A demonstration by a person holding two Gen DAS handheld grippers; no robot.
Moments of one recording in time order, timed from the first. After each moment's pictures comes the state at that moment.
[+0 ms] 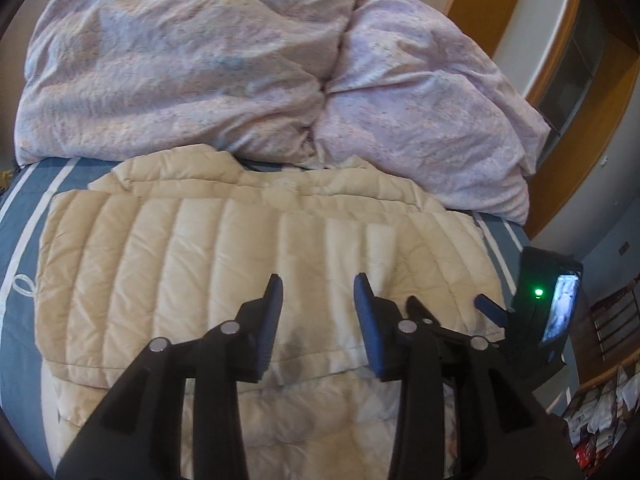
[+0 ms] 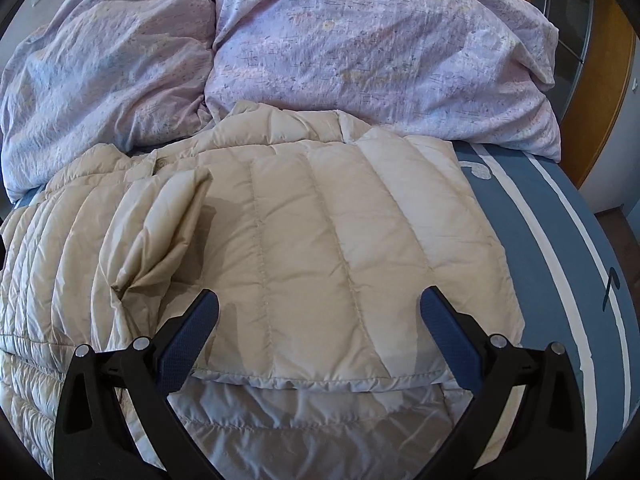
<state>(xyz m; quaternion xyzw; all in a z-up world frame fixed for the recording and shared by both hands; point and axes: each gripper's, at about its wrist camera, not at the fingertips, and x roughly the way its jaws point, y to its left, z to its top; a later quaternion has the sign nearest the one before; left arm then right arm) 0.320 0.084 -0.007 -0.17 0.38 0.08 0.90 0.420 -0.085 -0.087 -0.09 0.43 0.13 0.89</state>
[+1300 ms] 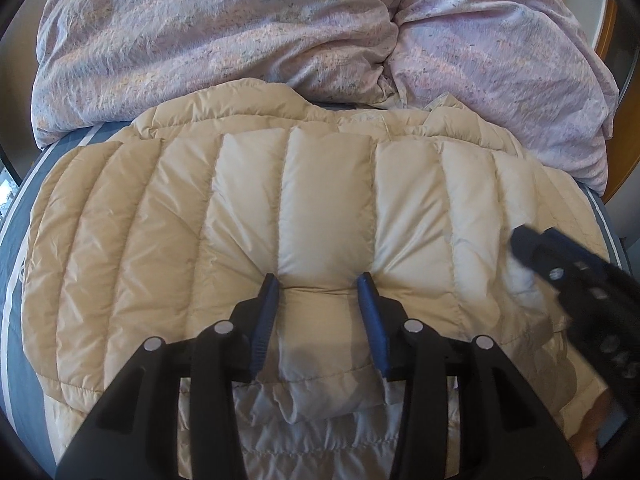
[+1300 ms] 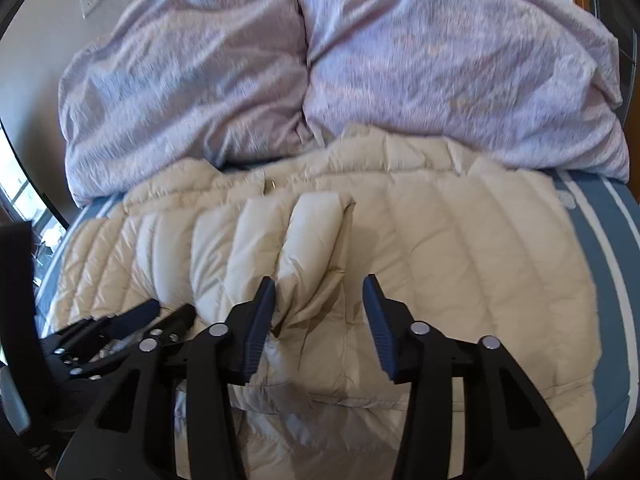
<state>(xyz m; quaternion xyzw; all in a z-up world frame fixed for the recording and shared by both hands) 0.354 0.112 -0.085 -0.12 0.45 0.17 0.87 0.417 -0.034 -0.078 -0.04 0.43 0.25 0.87</state>
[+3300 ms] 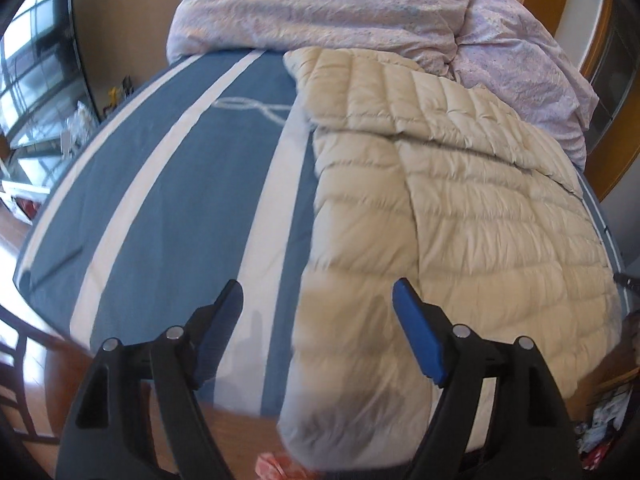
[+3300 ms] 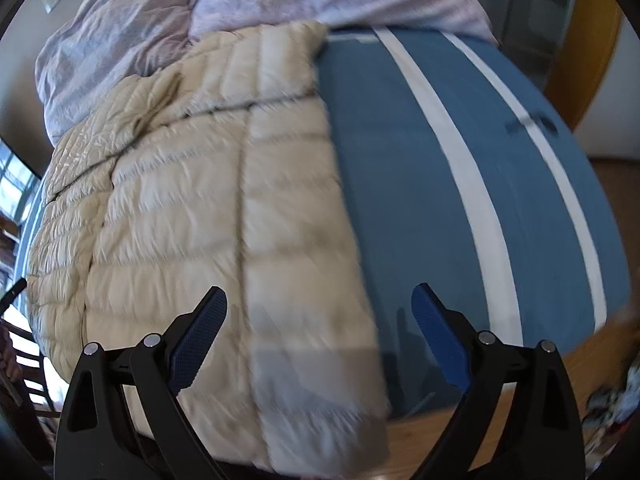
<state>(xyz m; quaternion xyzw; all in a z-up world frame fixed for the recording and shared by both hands) 0.047 0.177 -0.065 -0.17 0.44 0.19 0.86 0.292 -0.292 -0.059 -0.05 0.57 0.16 0.80</state>
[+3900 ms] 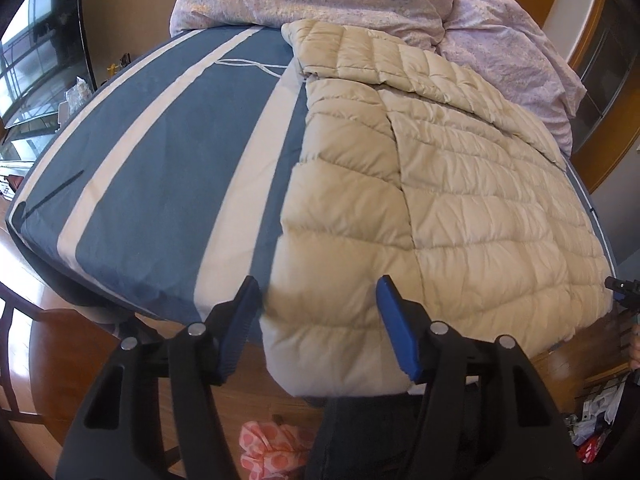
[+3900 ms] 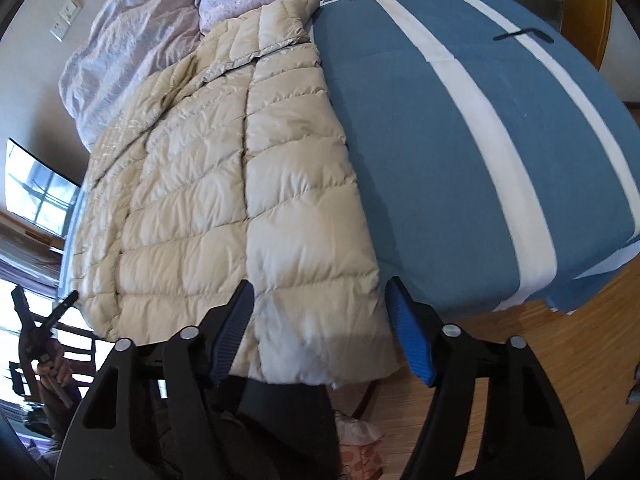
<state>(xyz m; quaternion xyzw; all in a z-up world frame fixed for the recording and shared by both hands) 0.004 0.146 -0.086 -0.18 0.44 0.17 0.86 0.247 -0.339 -0.071 0.05 0.61 0.22 0.76</state>
